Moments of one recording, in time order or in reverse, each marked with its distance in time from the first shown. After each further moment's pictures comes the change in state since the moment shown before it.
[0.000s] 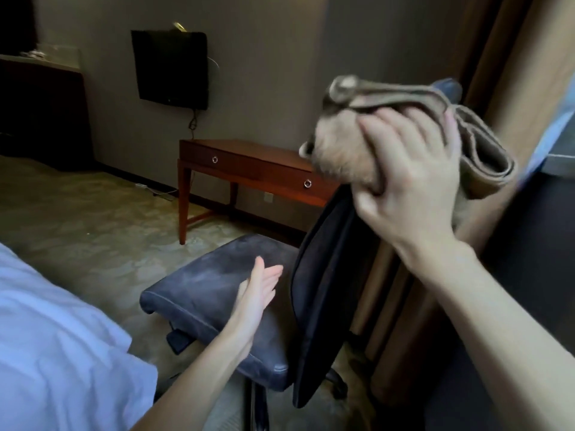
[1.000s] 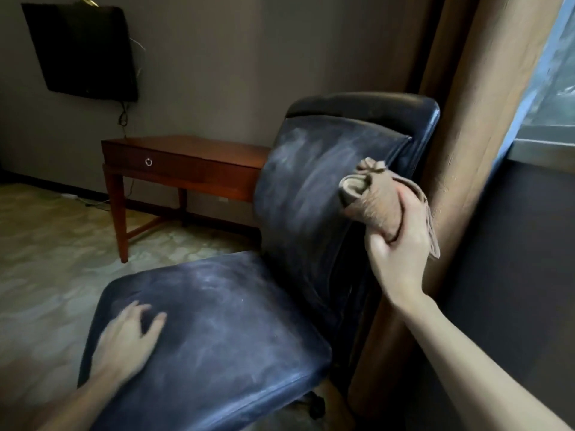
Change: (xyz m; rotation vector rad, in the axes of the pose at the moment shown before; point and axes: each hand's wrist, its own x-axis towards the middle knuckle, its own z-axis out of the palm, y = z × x) left_hand 0.145 -0.063 -0.124 1.169 0.292 0.026; right_hand -0.142 0.118 0.118 0.318 0.145 0.510
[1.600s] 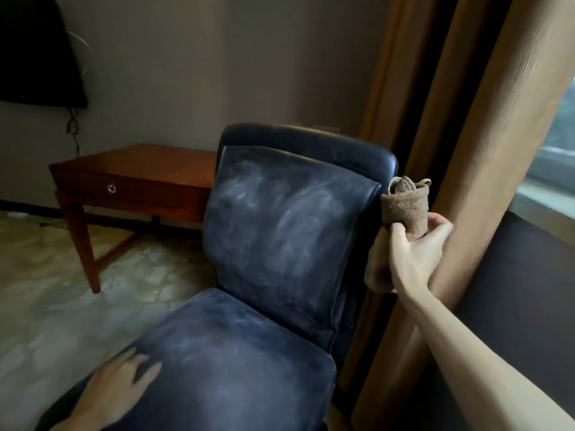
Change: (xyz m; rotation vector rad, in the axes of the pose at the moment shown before) left_hand 0.123 0.038 -0.046 0.289 -0.397 0.195; right_hand 0.113 0.045 0.059 -0.093 0.230 0.793
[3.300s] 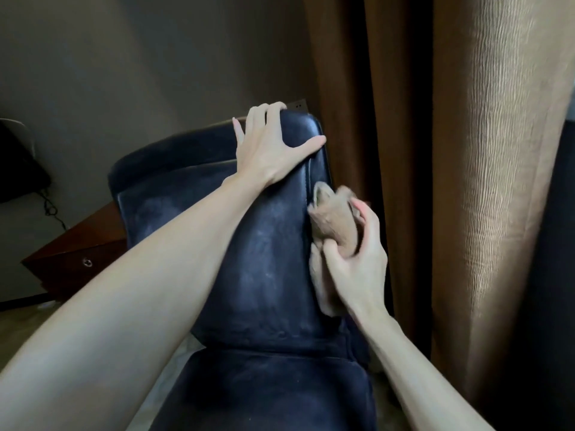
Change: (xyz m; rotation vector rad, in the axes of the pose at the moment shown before) left_hand 0.204 0.491 -0.151 -0.036 0.607 0.806; right_hand -0.007 0.088 0.093 0.097 -0.146 -0.027
